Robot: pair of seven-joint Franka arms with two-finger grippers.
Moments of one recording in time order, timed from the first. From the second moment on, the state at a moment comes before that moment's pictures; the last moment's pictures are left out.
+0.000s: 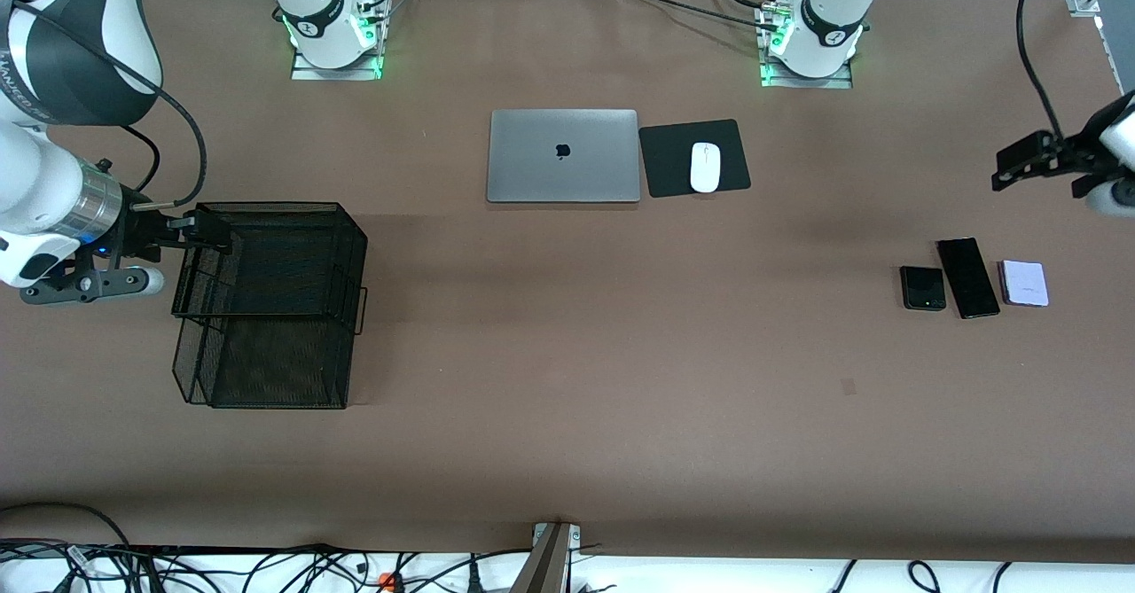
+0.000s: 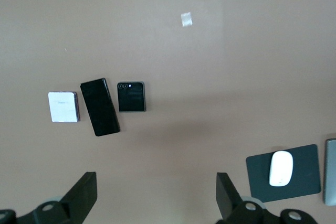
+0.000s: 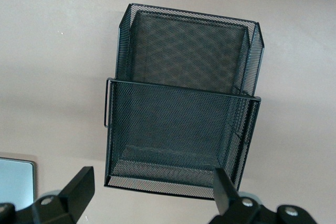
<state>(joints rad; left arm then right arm) 0.08 0.08 -0.01 -1.59 0.04 1.55 0.14 -0.01 0.27 0.11 -1.48 -0.04 1.67 -0.04</state>
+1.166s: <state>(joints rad) 0.22 0.47 -0.01 -1.84 0.10 2.20 0.31 -0.02 0.27 0.11 -1.48 -0.04 1.67 -0.04</state>
